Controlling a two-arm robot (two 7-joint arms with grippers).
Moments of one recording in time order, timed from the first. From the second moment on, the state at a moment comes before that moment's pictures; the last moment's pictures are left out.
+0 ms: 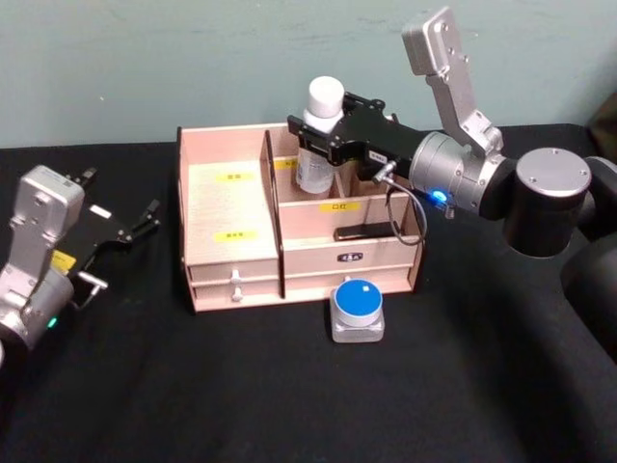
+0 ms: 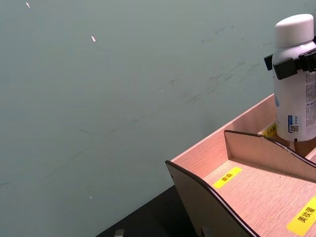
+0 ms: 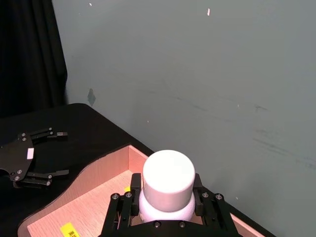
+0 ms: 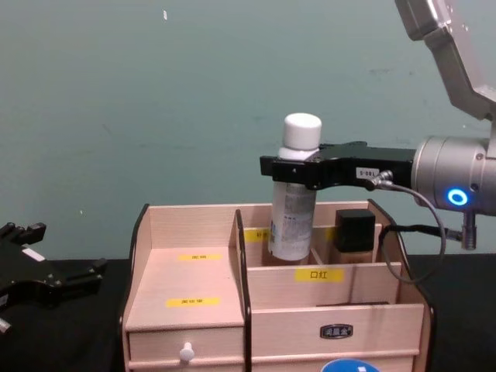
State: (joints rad) left arm -0.20 0.60 0.45 -1.41 -0.25 -0.12 0.03; right arm 0.59 0.28 -0.50 -1.23 0.36 0.11 0.49
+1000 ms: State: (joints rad) left arm -0.20 0.60 0.45 -1.41 -0.25 -0.12 0.03; right arm 0.59 0.27 -0.51 -1.15 0.38 0.12 0.53
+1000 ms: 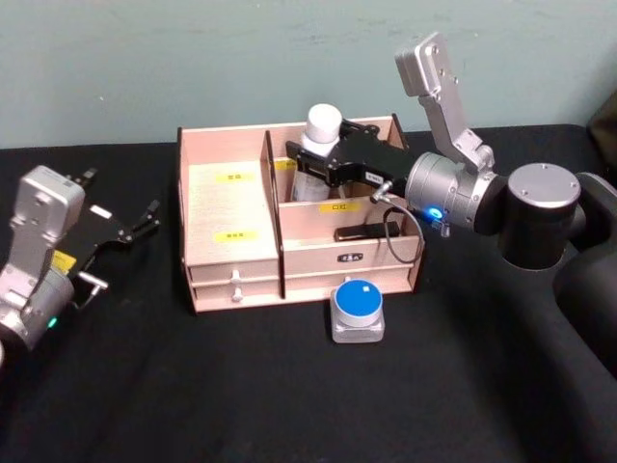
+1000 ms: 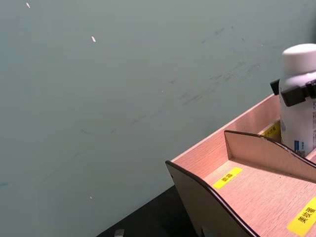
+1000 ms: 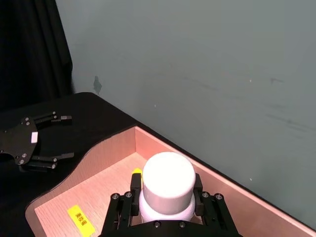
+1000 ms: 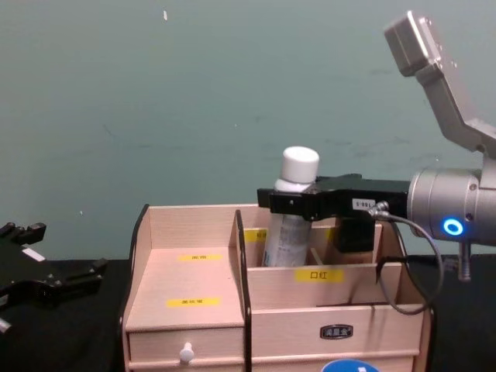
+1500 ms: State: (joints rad) left arm -0.20 0.60 0.45 -1.41 -0.25 -0.12 0.03; right arm 0.60 0.26 -0.52 -1.11 0.39 0.11 0.54
